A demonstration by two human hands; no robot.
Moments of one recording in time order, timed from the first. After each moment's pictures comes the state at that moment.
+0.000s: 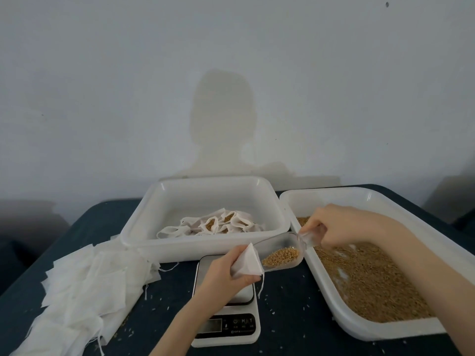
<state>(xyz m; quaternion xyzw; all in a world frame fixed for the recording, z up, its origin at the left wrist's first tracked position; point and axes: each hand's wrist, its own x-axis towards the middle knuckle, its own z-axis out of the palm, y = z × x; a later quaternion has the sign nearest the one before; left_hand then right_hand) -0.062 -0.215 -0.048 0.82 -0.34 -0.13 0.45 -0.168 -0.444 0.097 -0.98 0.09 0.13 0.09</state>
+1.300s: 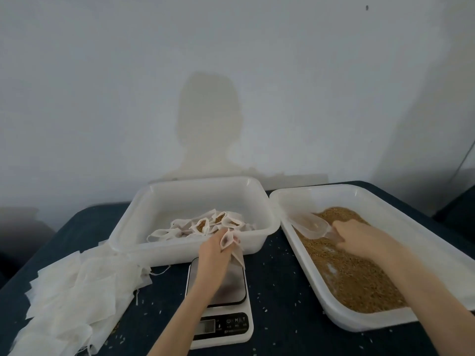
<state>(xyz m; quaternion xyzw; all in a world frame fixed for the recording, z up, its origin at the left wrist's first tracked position) -0.053 -0.241 -0.027 0.82 -0.24 -0.02 0.51 -0.192 -0.504 0.032 -0.96 0.25 0.10 -0.04</state>
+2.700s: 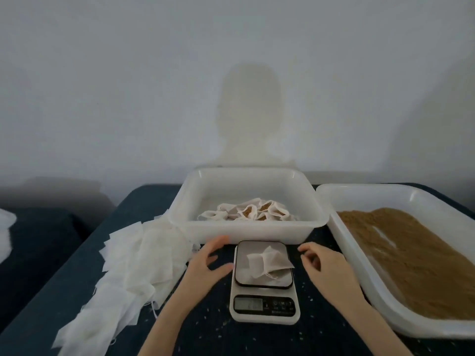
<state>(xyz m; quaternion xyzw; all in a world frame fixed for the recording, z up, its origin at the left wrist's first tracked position) -0.038 -0.102 -0.070 0.79 -0.26 -0.07 0.54 -0.158 -0.354 -0.050 -0.94 0.17 -0.20 0.23</state>
